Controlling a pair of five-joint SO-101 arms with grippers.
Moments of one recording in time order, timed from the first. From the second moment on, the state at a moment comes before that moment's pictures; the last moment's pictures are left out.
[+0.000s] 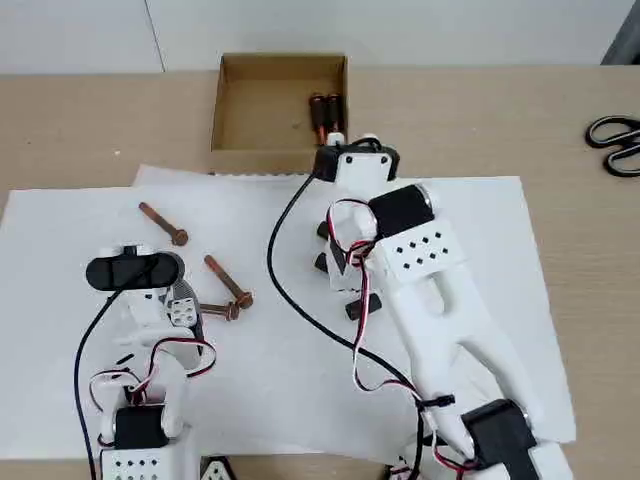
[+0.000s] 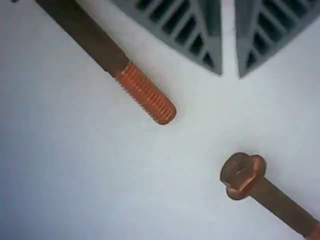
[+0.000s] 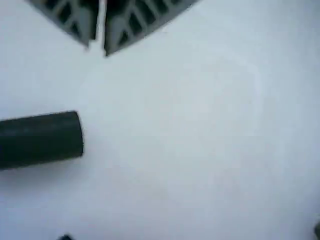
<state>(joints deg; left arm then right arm) -6.8 -102.5 96.7 49.7 6.8 -26.4 -11.9 6.9 94.2 -11.5</state>
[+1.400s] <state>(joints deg) -6.8 -102.5 96.7 49.7 6.8 -25.1 23.7 -17.3 93.1 45.4</state>
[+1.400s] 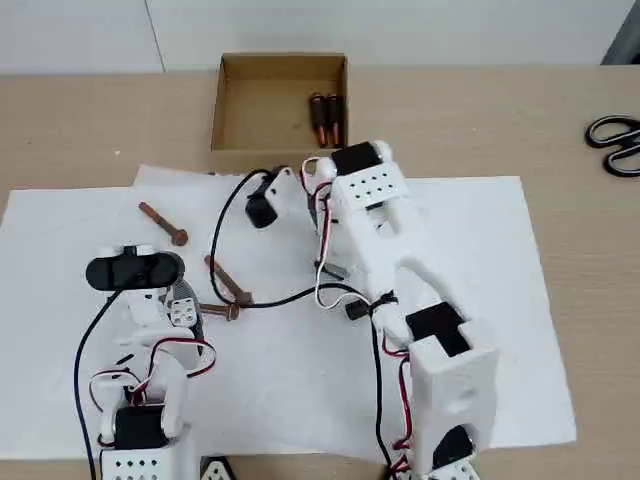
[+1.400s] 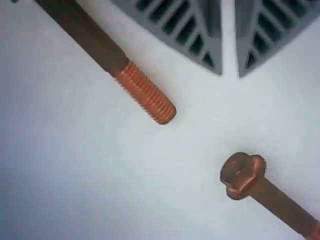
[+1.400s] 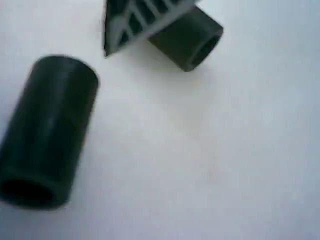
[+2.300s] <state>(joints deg) -6.8 -102.5 96.7 49.7 6.8 -26.8 31.5 -18.2 87.3 42.5</state>
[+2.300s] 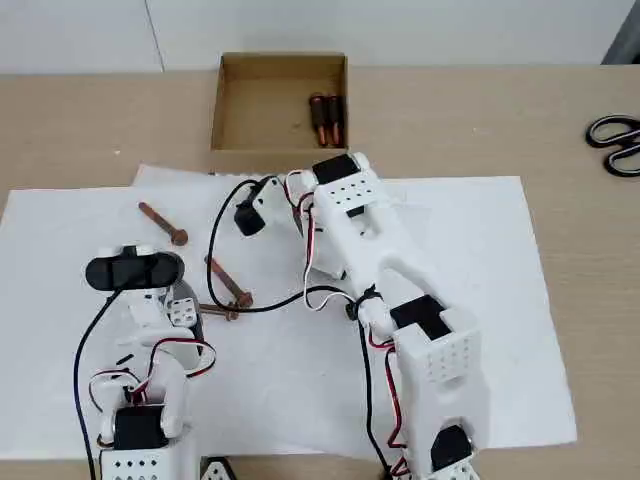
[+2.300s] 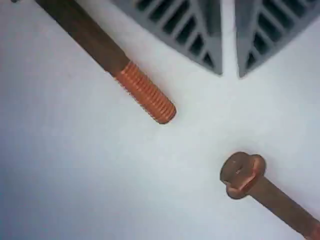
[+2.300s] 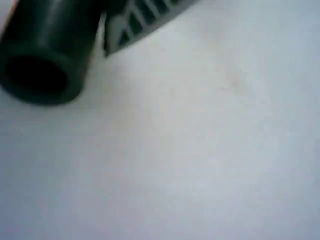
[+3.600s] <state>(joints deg) -7.3 -102.5 91.9 58.1 0.9 -19.0 7.2 -21.8 96.5 25.2</state>
